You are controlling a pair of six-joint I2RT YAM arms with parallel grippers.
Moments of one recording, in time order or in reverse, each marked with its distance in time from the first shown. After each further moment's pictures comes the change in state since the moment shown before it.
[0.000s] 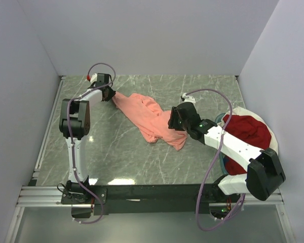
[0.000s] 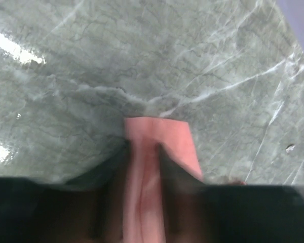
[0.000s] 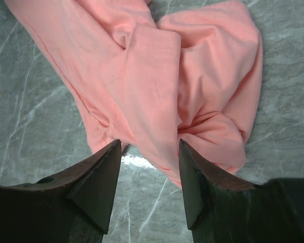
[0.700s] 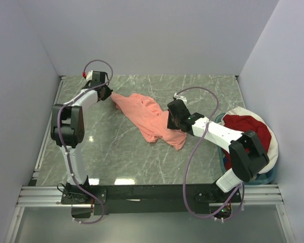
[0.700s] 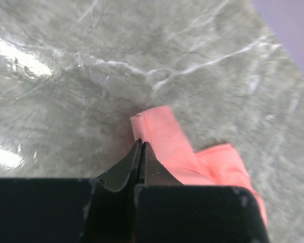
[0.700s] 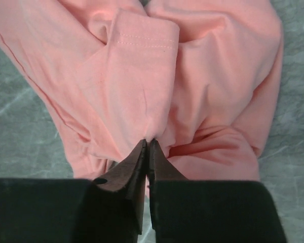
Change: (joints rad) left arm 0.000 -0.180 -0.122 -0.039 0.002 0.048; right arm -0.002 0.236 0.101 -0.010 -0.010 -0.015
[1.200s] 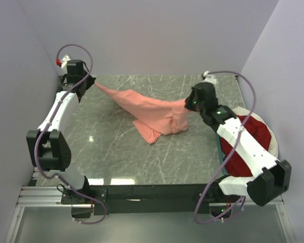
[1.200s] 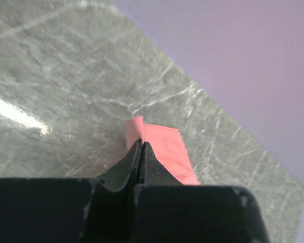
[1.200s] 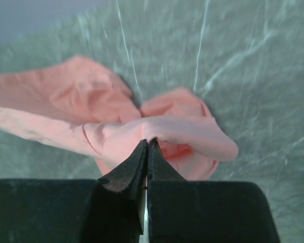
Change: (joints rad) left arm 0.084 -0.404 -0.064 -0.082 -0.003 0.042; right arm -0.140 -0.273 0.150 -0.132 0.052 -0.004
